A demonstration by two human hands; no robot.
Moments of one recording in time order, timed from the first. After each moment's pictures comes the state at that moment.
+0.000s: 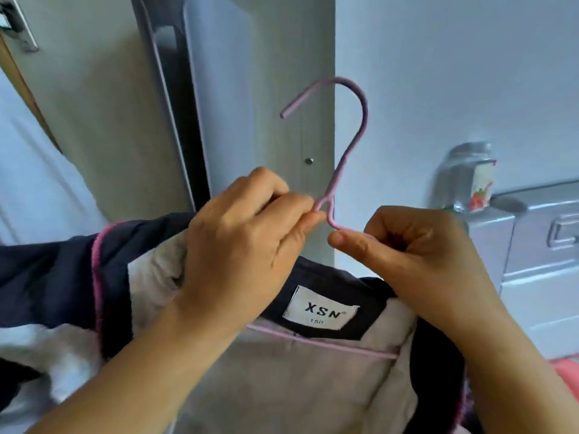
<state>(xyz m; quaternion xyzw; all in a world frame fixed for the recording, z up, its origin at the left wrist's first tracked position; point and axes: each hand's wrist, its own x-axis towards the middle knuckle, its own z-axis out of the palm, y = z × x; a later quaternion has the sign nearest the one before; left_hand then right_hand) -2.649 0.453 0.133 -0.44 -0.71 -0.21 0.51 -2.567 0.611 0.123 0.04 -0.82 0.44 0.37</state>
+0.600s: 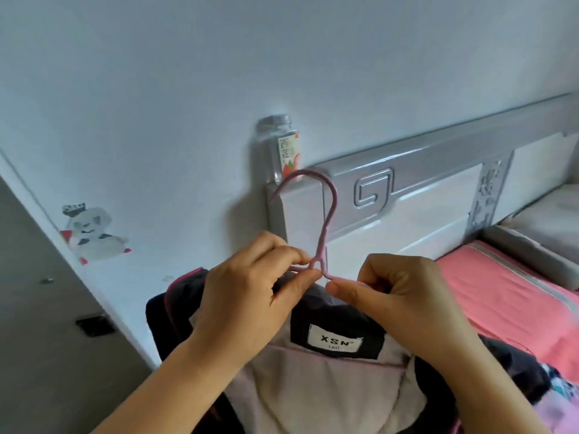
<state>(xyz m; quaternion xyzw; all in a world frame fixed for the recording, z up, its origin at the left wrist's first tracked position) -2.551 0.700 0.041 -0.55 -0.70 -0.37 0.24 -2.414 0.836 0.043 -0.18 -0.86 0.35 0.32</state>
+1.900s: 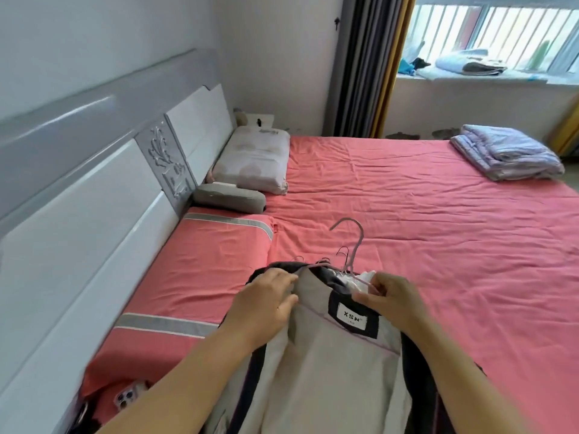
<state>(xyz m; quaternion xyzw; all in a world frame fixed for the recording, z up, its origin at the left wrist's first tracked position) -2.228 1.085 -0.098 -0.83 -0.50 -0.17 -0.19 -1.976 1.069 -0.123 -0.72 -0.61 0.21 0.28</state>
